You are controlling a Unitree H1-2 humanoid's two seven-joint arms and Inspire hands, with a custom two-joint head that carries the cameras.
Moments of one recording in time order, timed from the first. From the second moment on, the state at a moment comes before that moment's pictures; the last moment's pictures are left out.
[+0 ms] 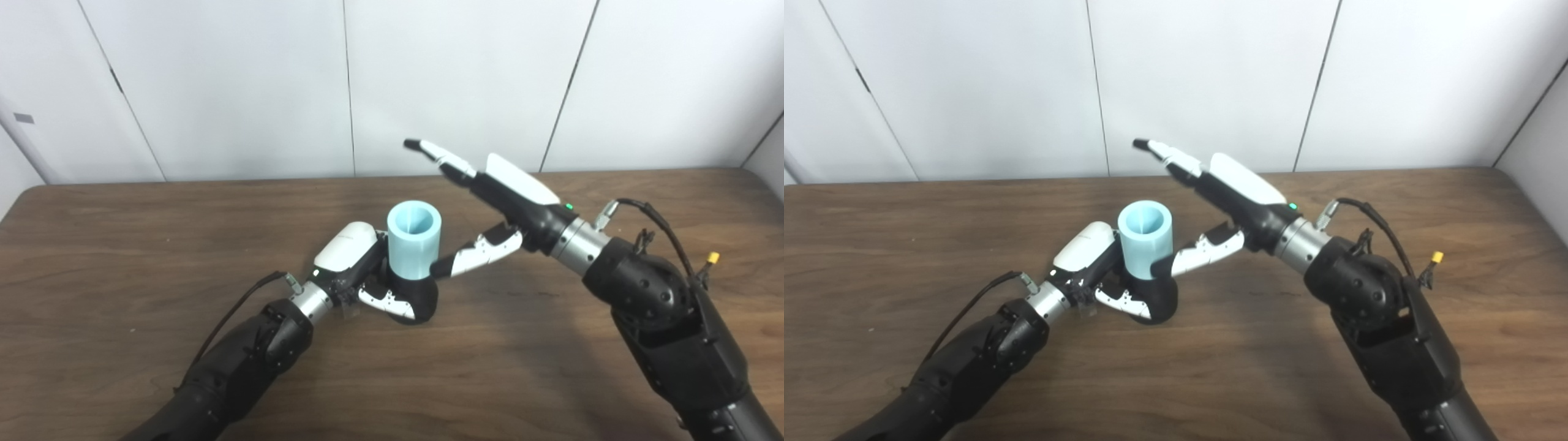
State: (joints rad) left arm -0.60 0.24 -0.68 0.67 0.56 -0.48 0.23; right arm -0.44 -0.43 0.25 -0.31 -0.37 -0.01 0.43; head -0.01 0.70
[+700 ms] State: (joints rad) left arm -0.60 0.24 -0.68 0.67 0.56 -0.48 0.23; right arm -0.44 -0.49 0.31 -0.34 -0.51 -0.12 0.54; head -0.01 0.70
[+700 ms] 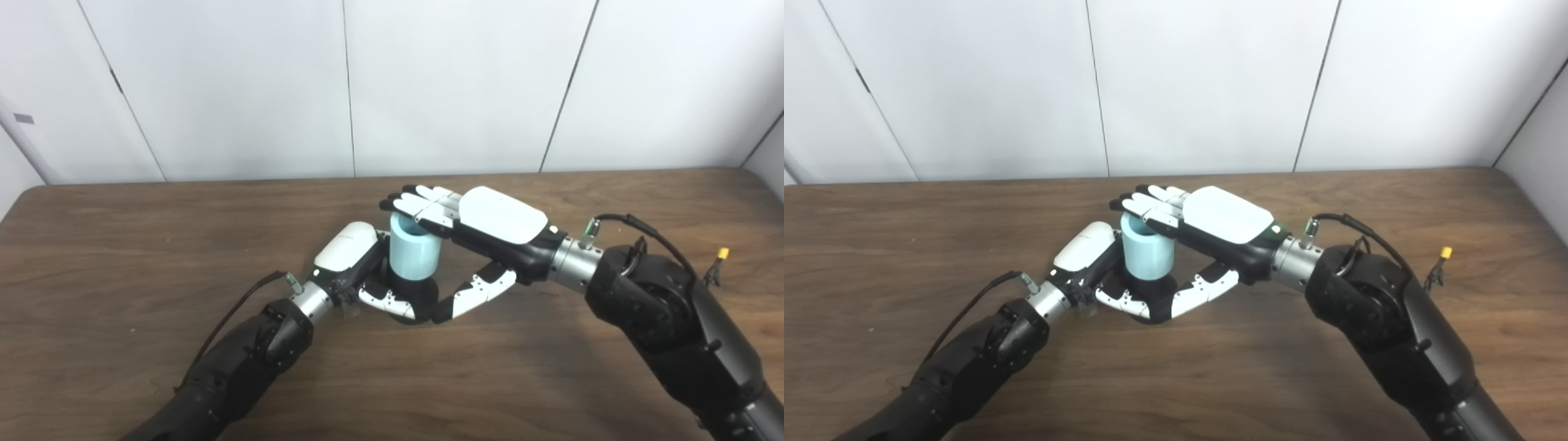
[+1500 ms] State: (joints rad) left arm -0.60 0.24 -0.67 0.67 0.56 -0.48 0.22; right arm -0.50 -0.51 0.38 -0.34 -0.54 -0.16 0.55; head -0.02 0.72
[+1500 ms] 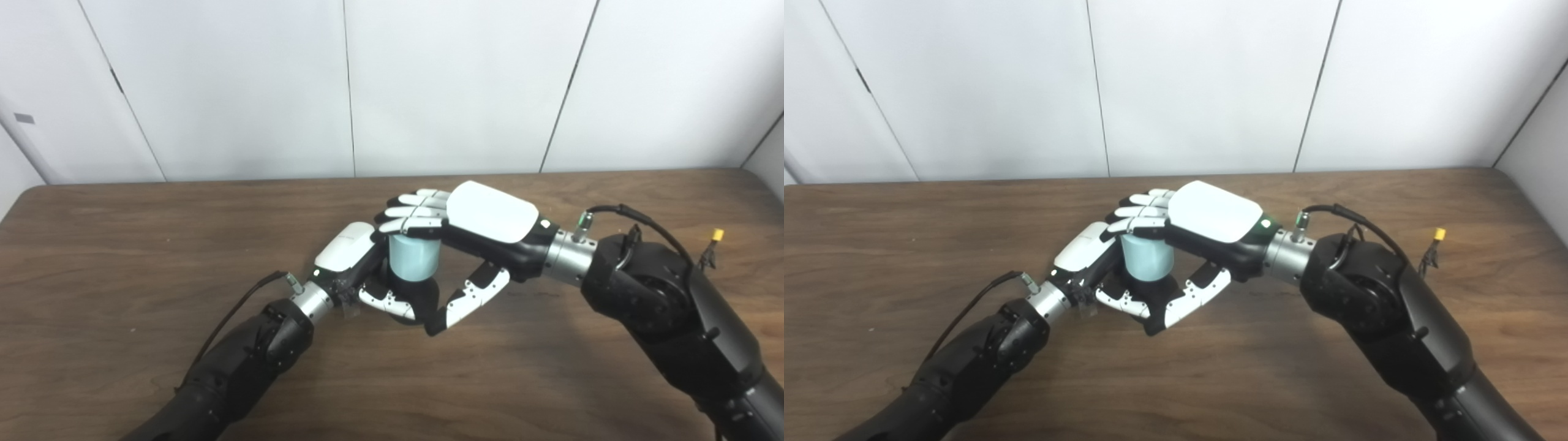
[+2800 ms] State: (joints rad) left arm -0.59 0.25 -0.67 0.66 0.56 -0.48 0.21; right arm -0.52 -0.50 0.41 -0.35 -0.54 -0.02 0.58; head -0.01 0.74
